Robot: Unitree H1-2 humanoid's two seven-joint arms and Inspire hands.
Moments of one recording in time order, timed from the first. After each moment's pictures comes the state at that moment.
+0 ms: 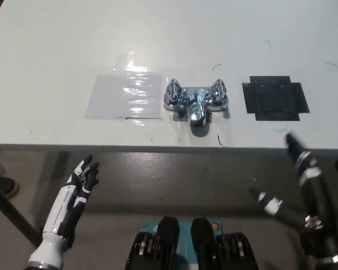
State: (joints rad) left_arm 0.00 0.14 0.00 -0.14 -0.03 0.02 -0.09; right_arm -0.05 -0.09 0.03 -0.20 -0.11 -0.24 0.01
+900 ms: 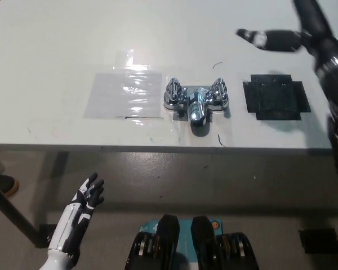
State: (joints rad) left_arm 0.07 0.11 -0.01 -0.14 -0.03 0.01 -0.09; right_arm -0.90 -0.27 0.11 0.15 -0.26 0.31 0.19
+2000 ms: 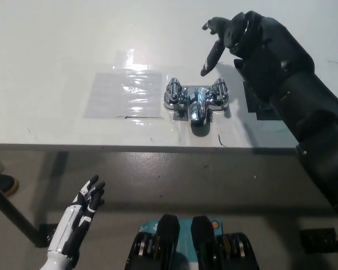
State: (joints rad) left_arm 0.07 0.12 -0.01 -0.13 -0.03 0.00 -0.11; right_arm -1.42 -0.10 0.50 1.21 -0.45 0.46 0.37
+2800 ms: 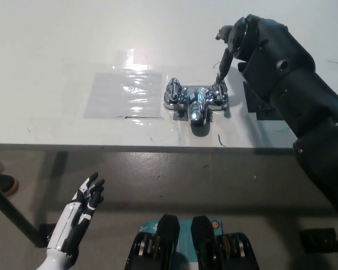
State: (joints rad) left_arm 0.06 0.13 -0.01 -0.14 -0.03 0.00 -0.11; right_arm -1.44 -0.09 0.58 1.33 -0.50 0.44 0.41
